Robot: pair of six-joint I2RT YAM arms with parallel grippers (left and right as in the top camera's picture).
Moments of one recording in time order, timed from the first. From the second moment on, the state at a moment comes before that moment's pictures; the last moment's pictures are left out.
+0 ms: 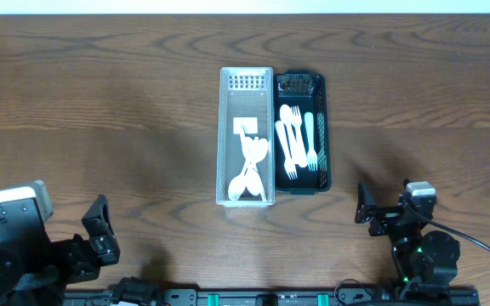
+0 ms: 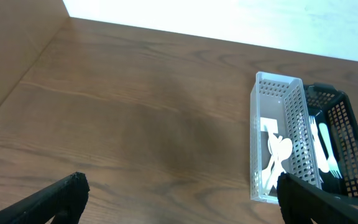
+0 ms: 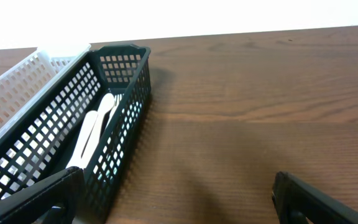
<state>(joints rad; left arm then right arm) -0.20 0.75 1.68 -1.52 -0.25 -0.25 -0.05 0.01 0.12 -0.38 -0.19 0.12</state>
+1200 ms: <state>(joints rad) -0.13 0.39 1.04 -0.86 -0.27 -0.23 -0.05 0.01 0.12 -0.38 -0.19 0.12</state>
